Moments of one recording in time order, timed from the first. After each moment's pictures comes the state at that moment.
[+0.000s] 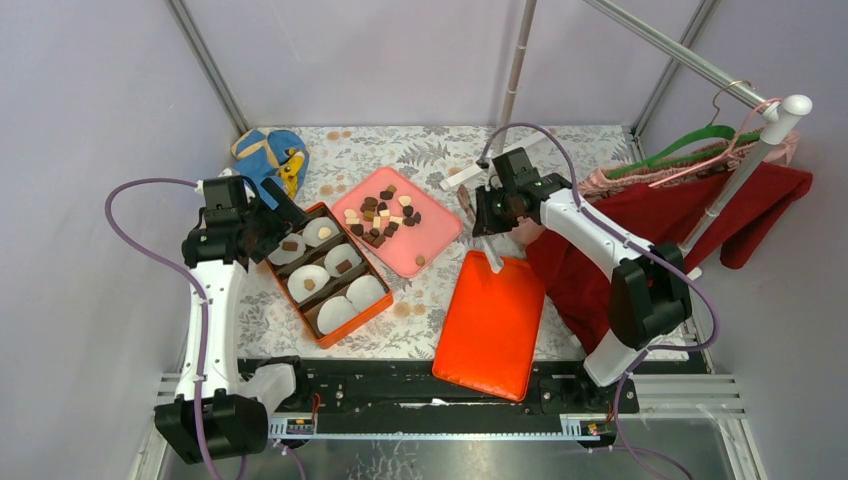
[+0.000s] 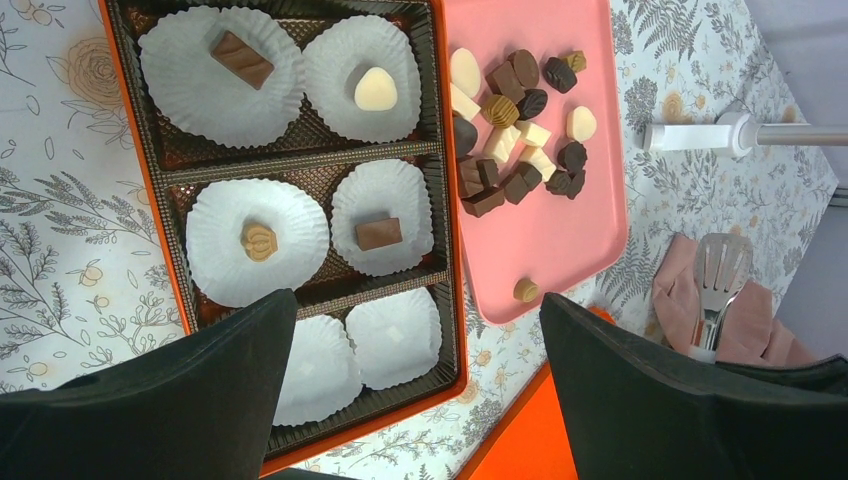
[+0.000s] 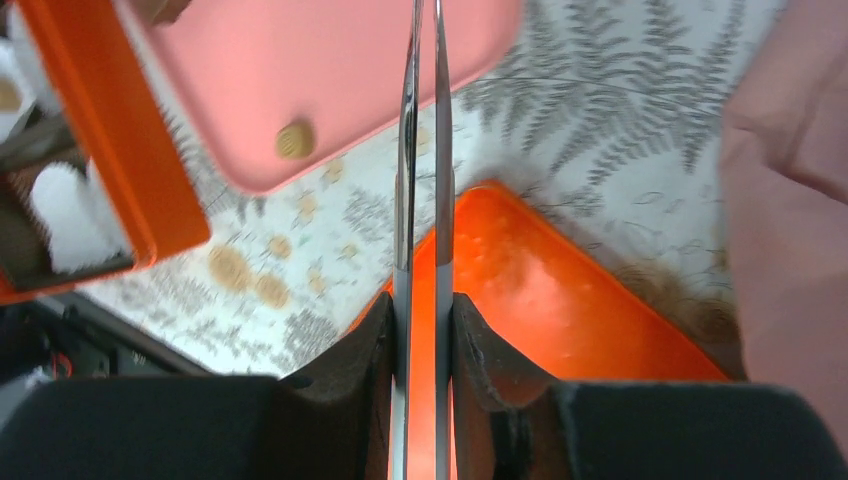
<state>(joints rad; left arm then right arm) 0.16 1.05 1.12 -0.85 0.15 -0.61 0.45 1.66 1.31 -0.63 -0.19 0.28</state>
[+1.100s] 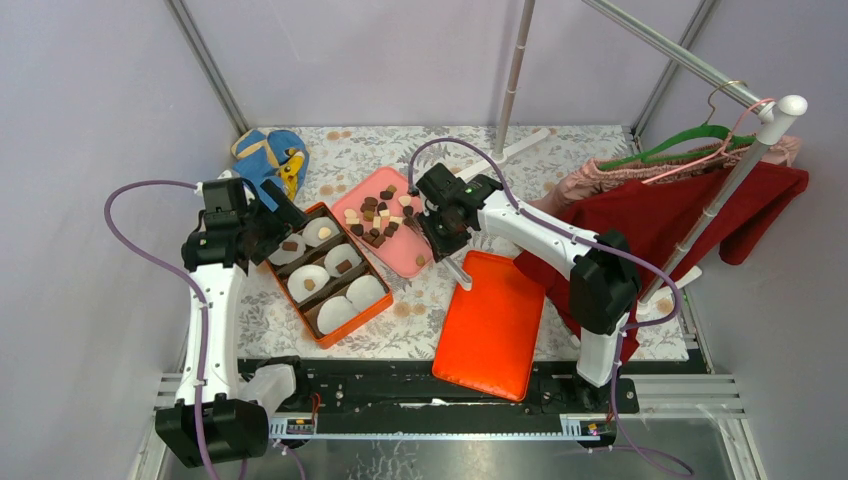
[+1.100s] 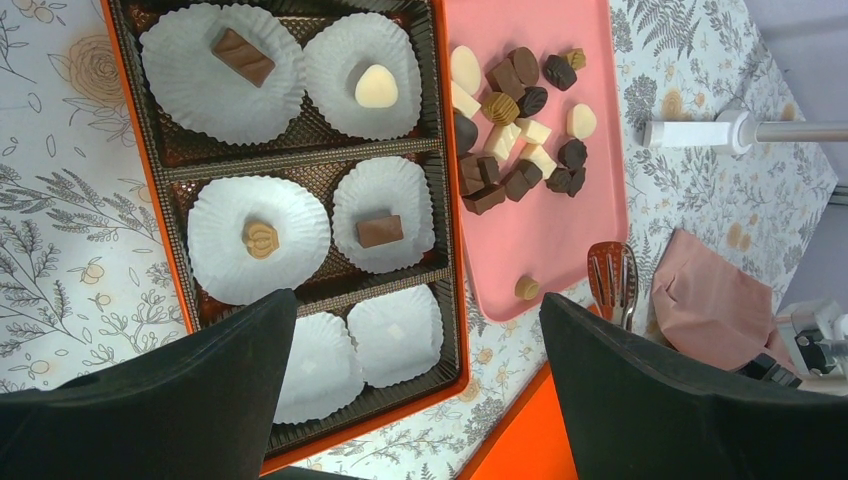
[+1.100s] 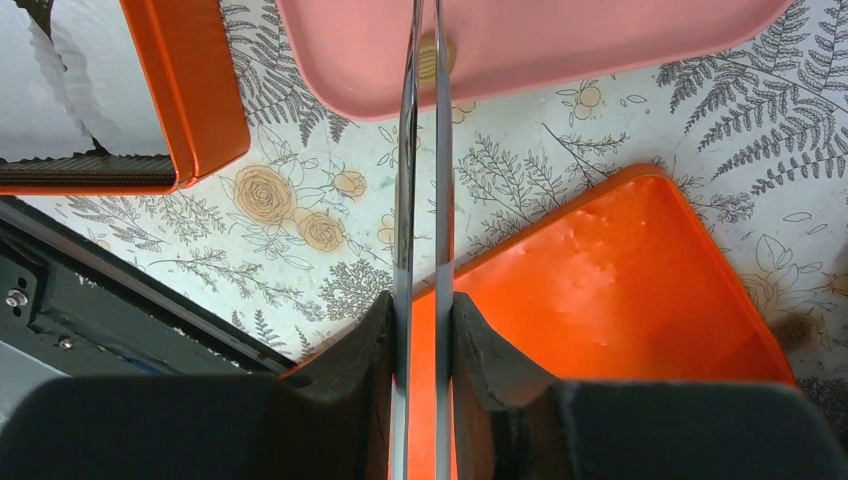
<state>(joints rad) 0.16 1.03 1.11 -0.85 0.15 -0.61 0.79 1.87 1.63 -0.93 -0.07 0.22</state>
